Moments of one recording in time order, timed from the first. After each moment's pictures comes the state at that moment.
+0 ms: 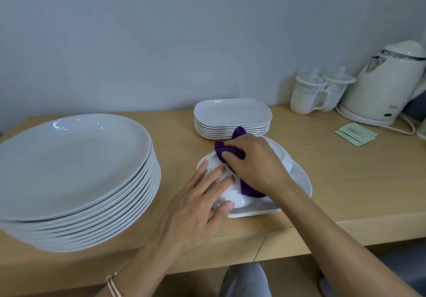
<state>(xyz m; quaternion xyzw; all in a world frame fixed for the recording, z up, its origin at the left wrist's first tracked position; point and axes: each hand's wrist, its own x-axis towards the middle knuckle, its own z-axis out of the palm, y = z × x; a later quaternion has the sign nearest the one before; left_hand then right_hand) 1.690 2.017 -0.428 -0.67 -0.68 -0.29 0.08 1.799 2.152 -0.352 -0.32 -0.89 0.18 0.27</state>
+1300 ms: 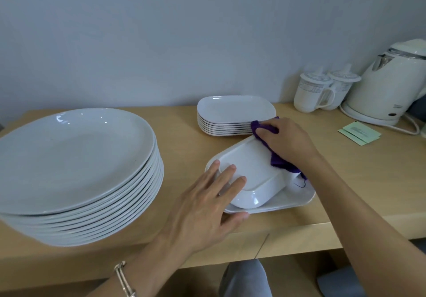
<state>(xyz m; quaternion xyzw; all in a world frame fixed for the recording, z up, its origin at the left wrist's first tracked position) 1.700 2.017 -0.422 -0.69 -0.67 -0.19 0.19 1.817 2.220 -0.342 -0.43 -0.85 0.19 0.23</state>
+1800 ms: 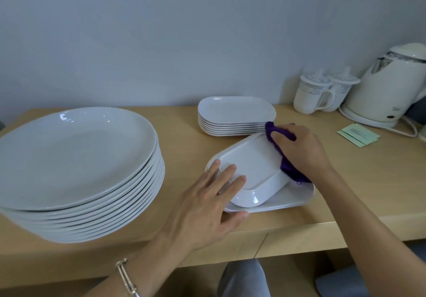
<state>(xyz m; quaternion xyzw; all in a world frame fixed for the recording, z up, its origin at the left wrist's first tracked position) 1.698 2.017 -0.425 -0.69 -0.66 -0.21 0.19 1.842 2.212 -0.352 -0.44 -0.82 0.22 0.29</state>
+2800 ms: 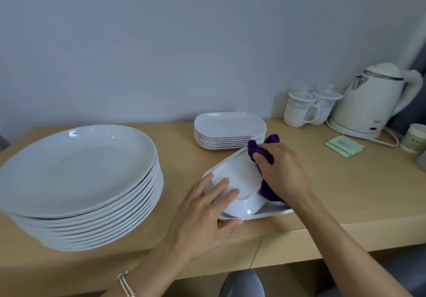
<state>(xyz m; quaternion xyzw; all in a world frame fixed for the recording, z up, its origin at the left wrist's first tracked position) 1.705 2.015 -0.419 -0.69 -0.66 -0.25 0.18 1.842 2.166 -0.350 -0.40 -0.84 0.17 0.32</state>
